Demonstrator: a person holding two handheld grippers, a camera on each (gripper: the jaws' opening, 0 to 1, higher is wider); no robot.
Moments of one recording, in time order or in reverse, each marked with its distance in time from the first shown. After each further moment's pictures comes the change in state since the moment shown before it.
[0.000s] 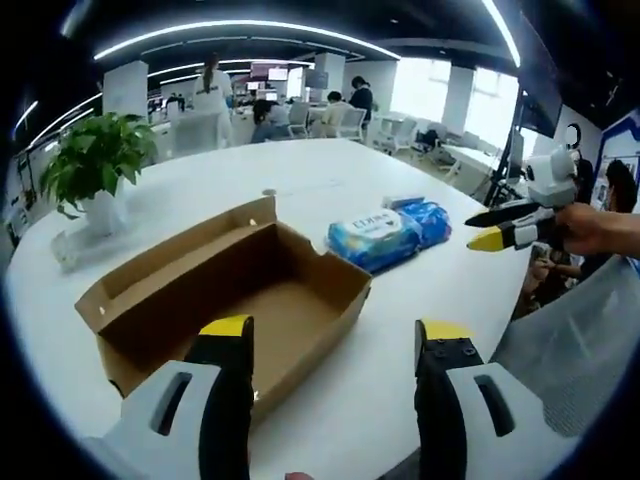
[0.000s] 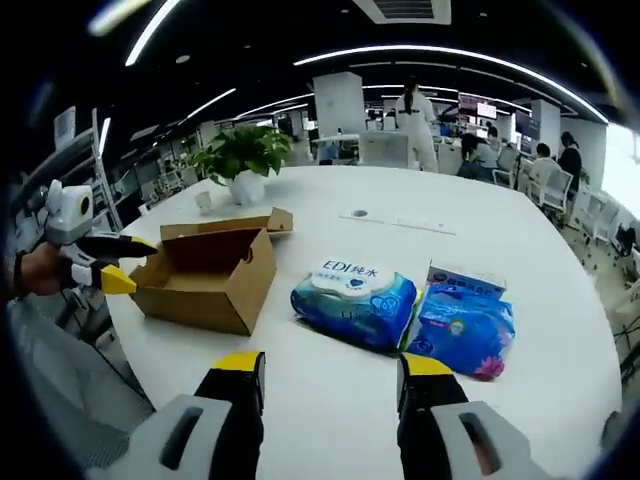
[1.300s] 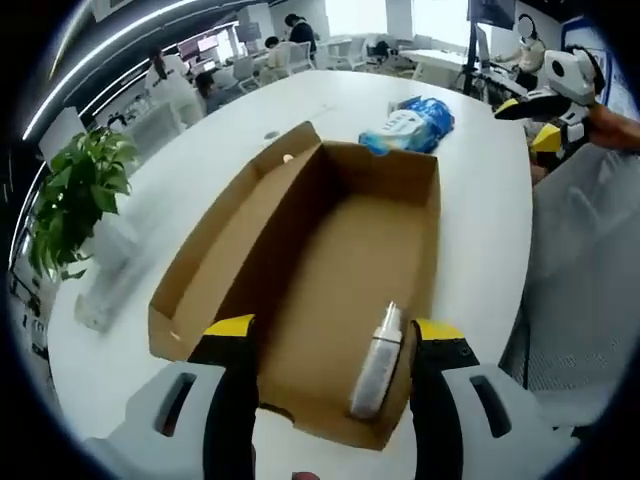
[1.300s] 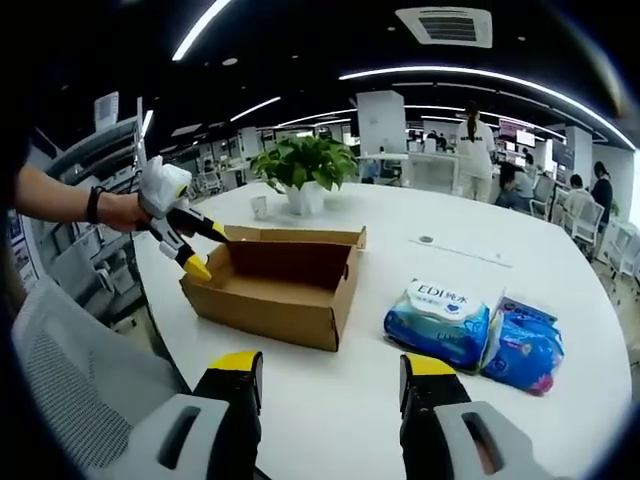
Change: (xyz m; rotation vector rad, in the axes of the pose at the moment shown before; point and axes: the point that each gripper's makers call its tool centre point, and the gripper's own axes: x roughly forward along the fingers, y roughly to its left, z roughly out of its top) left arm -0.011 0.121 -0.041 0.388 0.328 -0.060; right arm -0.007 0.103 0.002 -0.126 -0.047 0.140
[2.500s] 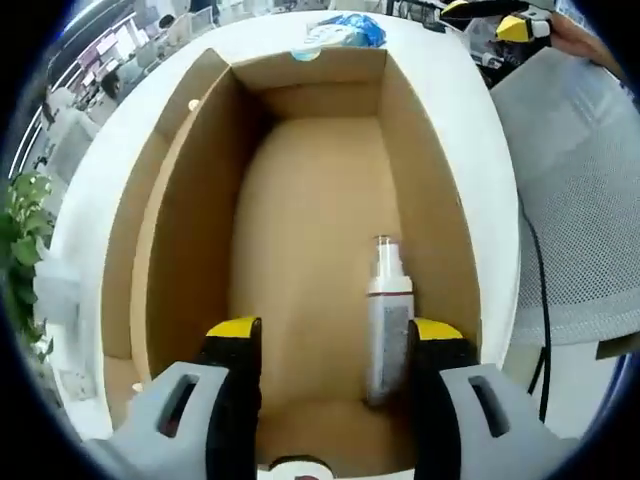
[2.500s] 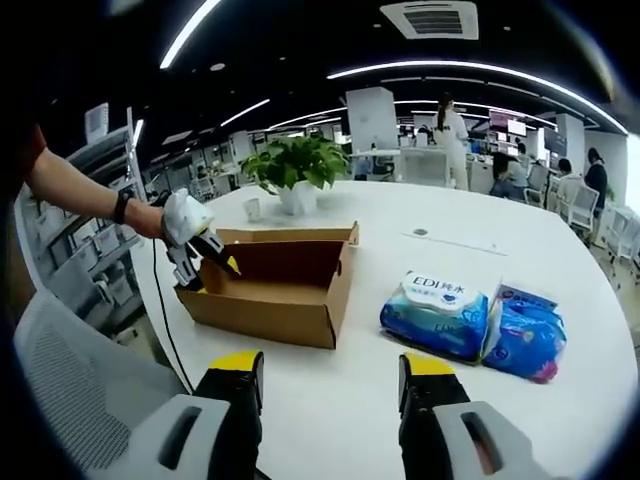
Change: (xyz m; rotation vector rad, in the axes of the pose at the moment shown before) left arm 0.055 -0.013 -0.042 0.269 0.215 -0.220; right arm 0.002 -0.008 -0.005 0.056 0.002 -0.015
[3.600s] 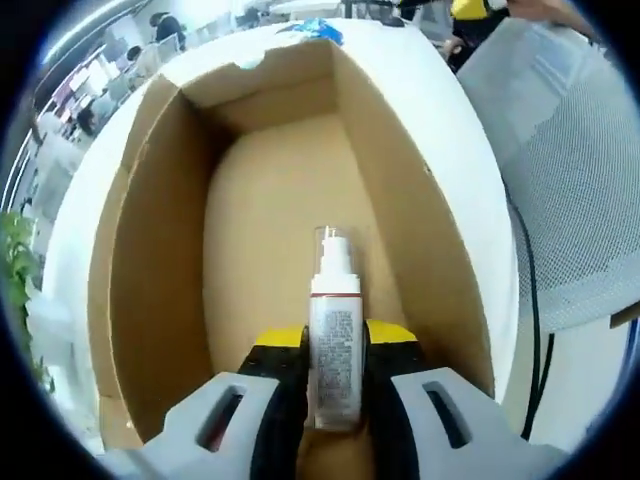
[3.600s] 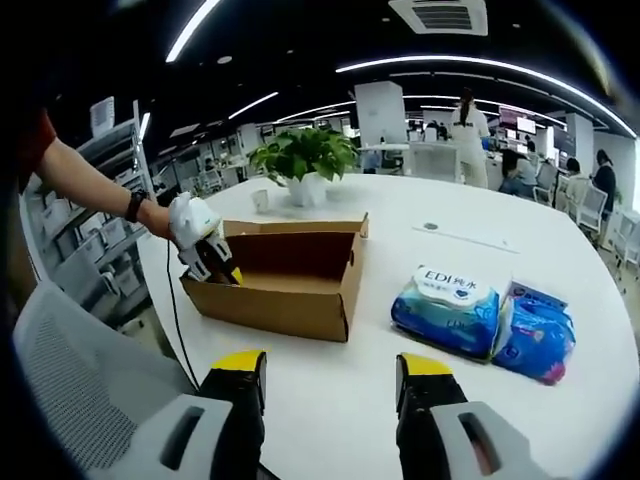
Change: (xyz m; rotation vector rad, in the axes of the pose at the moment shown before) left arm 0.014 -0.017 0.009 0.090 -0.087 -0.072; right arm 0.007 0.013 -0.006 -0.026 0.032 0.057
